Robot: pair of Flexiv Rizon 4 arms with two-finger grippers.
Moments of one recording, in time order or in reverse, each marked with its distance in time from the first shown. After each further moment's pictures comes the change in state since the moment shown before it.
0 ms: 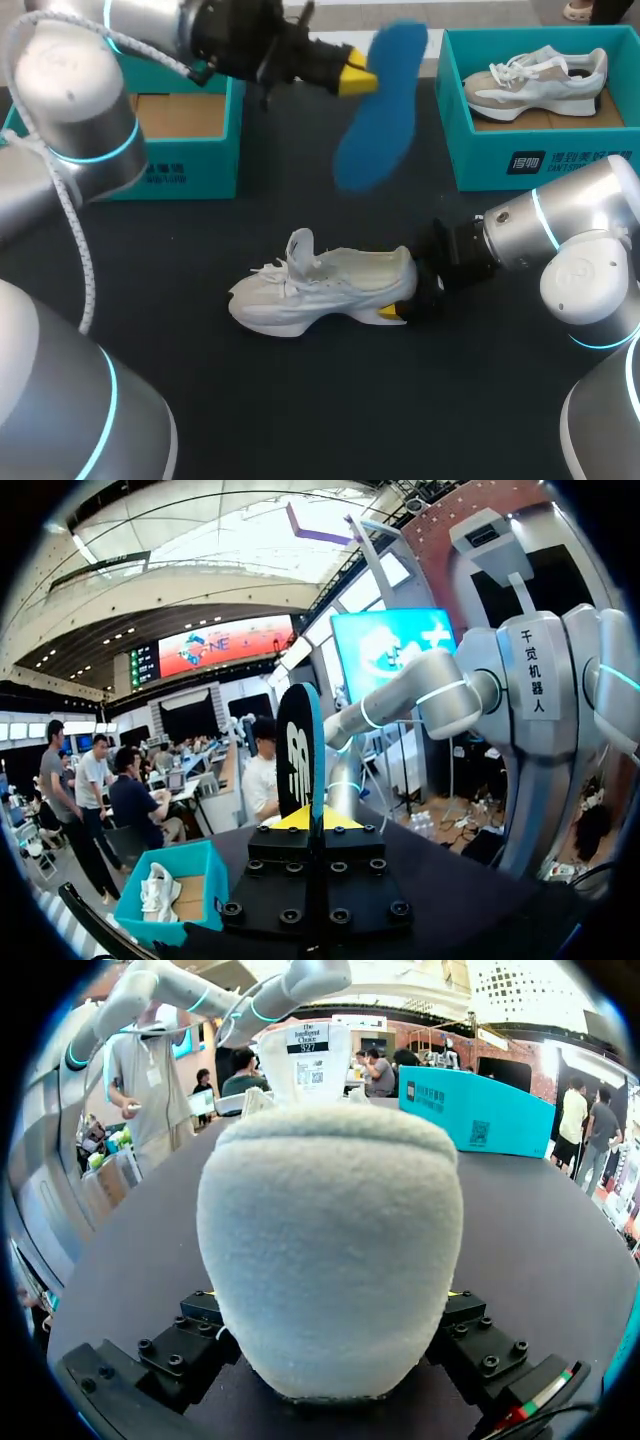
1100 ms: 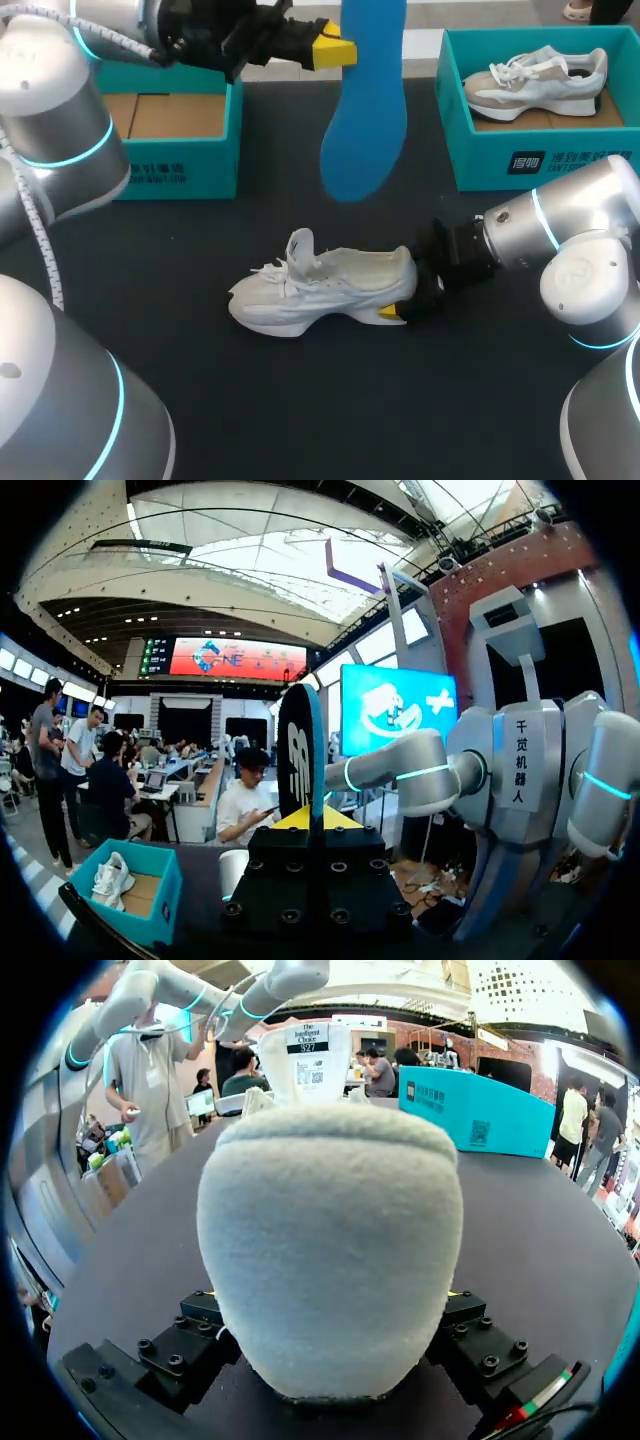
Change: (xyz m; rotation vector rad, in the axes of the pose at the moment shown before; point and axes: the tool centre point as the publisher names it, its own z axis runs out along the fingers) left arm 0.033 -0.067 -0.012 0.194 0.034 -0.266; right arm 0.000 0.000 0.000 0.000 0.000 0.000
